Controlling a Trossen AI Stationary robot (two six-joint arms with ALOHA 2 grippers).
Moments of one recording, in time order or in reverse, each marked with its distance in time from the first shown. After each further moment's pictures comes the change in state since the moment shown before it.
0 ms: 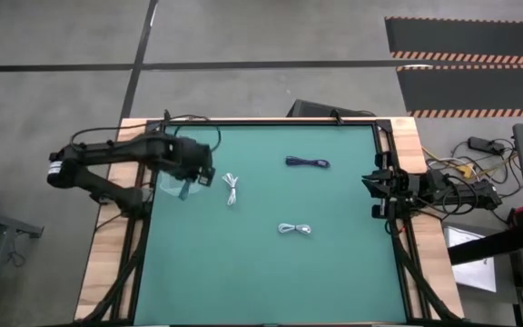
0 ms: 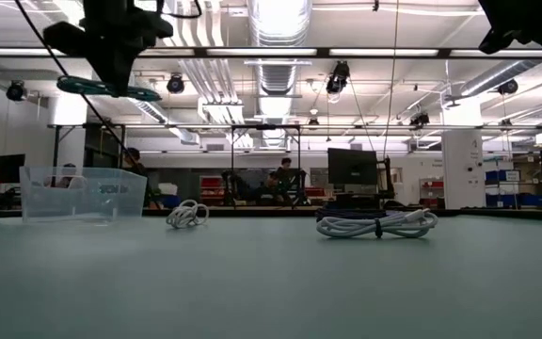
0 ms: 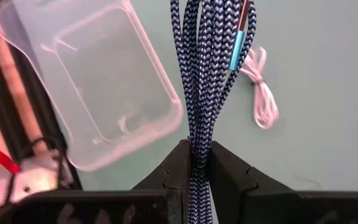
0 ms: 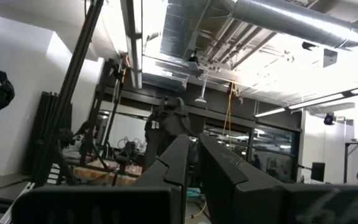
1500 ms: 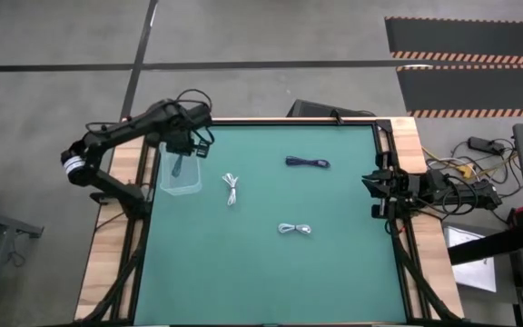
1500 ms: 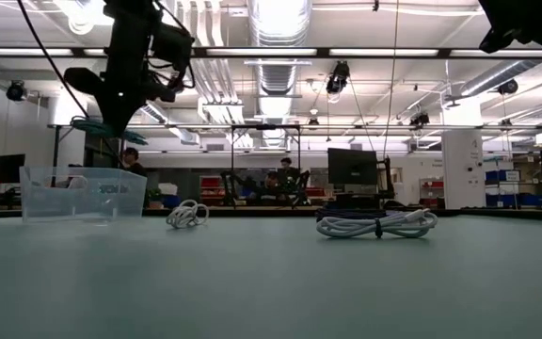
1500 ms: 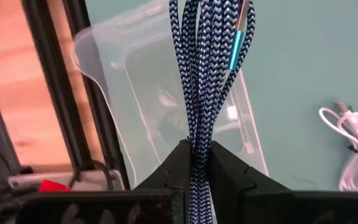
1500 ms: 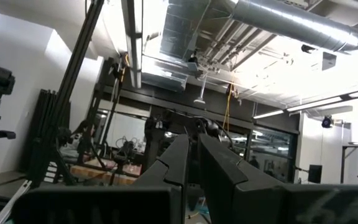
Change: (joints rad) left arm 0.468 0.151 -0.026 0.002 0.068 0.294; right arm 0.000 -0.001 0.000 0.000 0.000 -0.019
